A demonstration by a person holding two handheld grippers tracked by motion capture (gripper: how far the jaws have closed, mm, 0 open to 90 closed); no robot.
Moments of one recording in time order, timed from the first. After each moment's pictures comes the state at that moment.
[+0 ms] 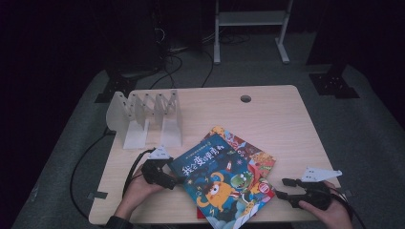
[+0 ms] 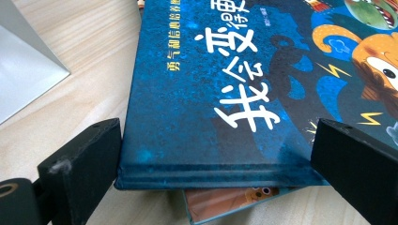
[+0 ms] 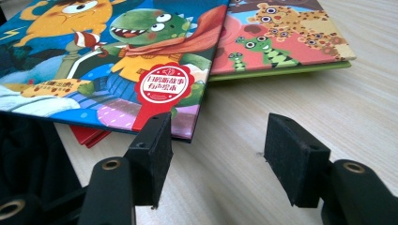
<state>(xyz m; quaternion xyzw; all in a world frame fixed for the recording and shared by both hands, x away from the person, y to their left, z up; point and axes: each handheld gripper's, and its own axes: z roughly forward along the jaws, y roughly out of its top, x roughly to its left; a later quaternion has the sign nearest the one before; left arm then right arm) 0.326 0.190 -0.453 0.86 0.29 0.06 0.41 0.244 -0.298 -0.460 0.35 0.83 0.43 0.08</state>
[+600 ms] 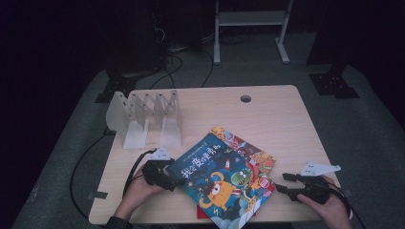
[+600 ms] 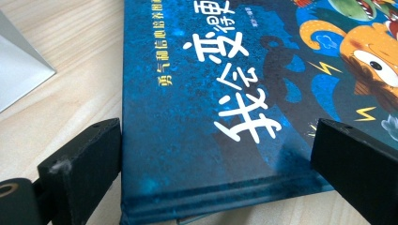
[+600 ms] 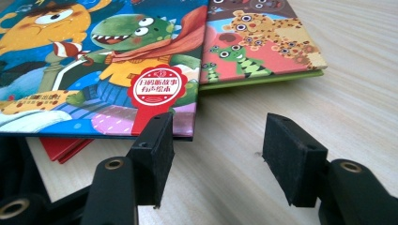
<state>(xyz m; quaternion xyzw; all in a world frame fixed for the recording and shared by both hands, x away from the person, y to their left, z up) 0.324 0.187 -0.452 0.87 0.28 0.05 0.41 0.258 -0.300 -0.460 0.37 0.82 0.42 0.10</state>
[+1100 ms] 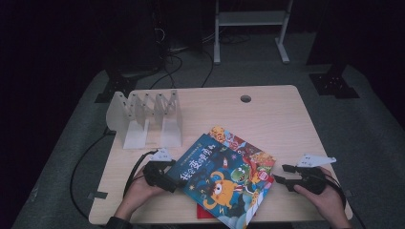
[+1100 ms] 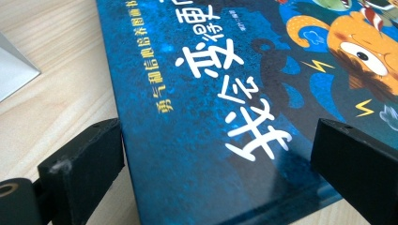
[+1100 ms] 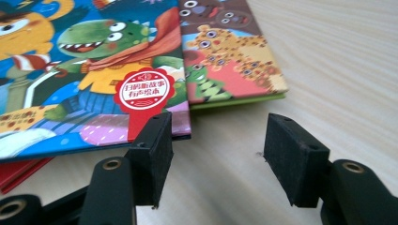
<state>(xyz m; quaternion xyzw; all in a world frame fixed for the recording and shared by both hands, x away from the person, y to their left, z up) 0.321 0.184 -0.452 0.87 0.28 0.04 0.41 0.283 -0.298 -0.459 0.37 0.82 0.41 0.13</state>
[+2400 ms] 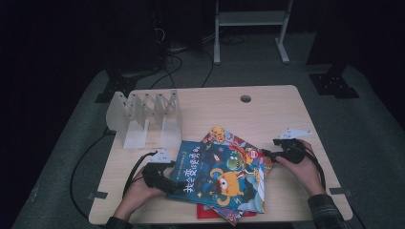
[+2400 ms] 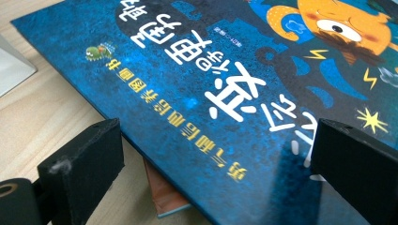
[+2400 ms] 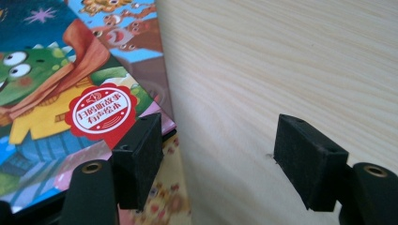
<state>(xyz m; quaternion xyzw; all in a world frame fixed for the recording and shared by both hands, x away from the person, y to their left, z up) 0.316 0.186 -0.452 0.87 0.27 0.04 0.41 0.372 -0.270 -0.459 0.40 0.81 0.39 0.18</state>
